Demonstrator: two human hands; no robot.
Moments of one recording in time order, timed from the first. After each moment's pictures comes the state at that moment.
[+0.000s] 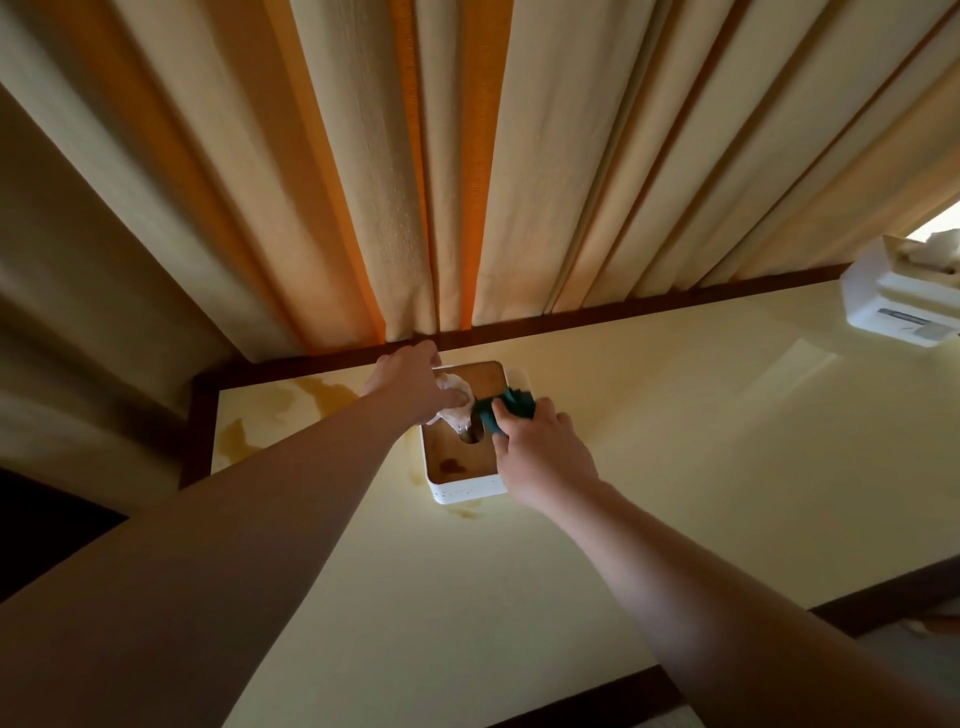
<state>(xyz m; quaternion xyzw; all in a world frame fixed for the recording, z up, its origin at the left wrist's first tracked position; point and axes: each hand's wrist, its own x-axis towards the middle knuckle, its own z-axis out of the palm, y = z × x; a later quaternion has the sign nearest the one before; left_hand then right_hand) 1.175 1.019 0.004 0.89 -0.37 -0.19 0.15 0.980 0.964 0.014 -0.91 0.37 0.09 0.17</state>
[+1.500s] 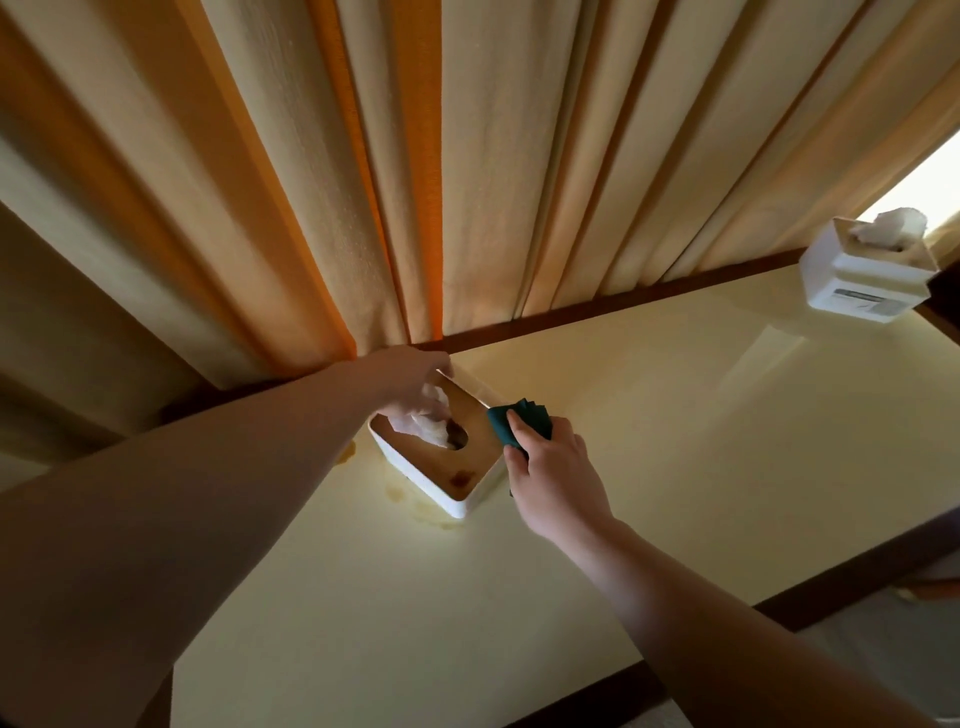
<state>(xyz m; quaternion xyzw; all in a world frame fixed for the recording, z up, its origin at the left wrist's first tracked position) 1.192 0.978 0.026 0.78 -0.57 -0.26 -0.02 0.932 0.959 -0.002 -0.86 0.43 -0.06 0.27</state>
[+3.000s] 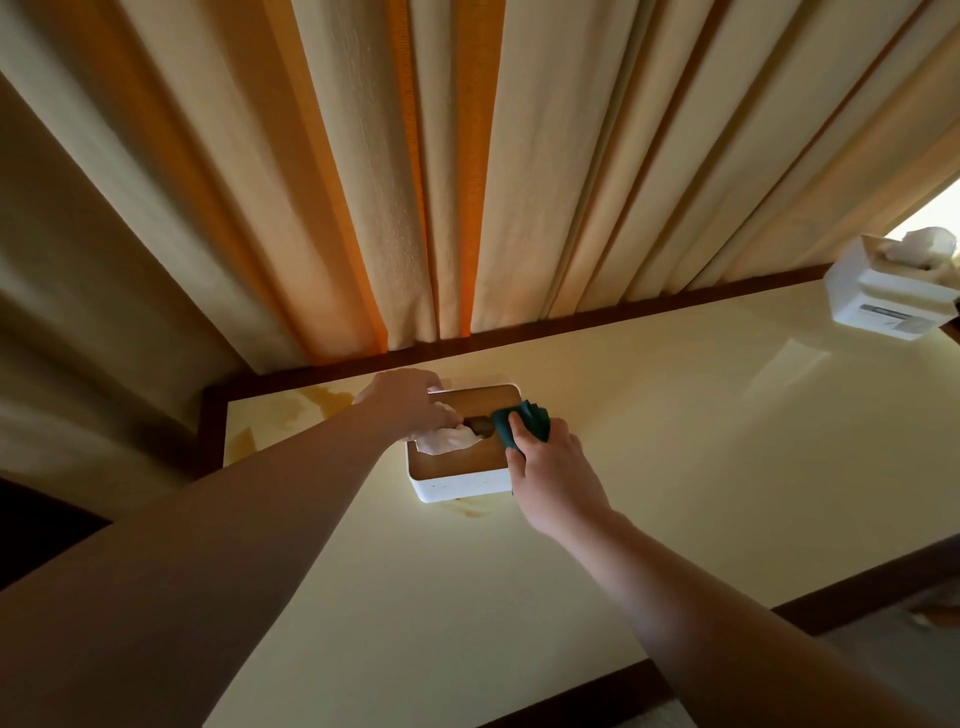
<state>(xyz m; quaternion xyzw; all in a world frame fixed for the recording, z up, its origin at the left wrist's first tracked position) 1.179 1.039 0.005 0.87 -0.42 -0.24 0.12 0.952 0.977 -0.010 -0.89 0.40 0.01 0.22</state>
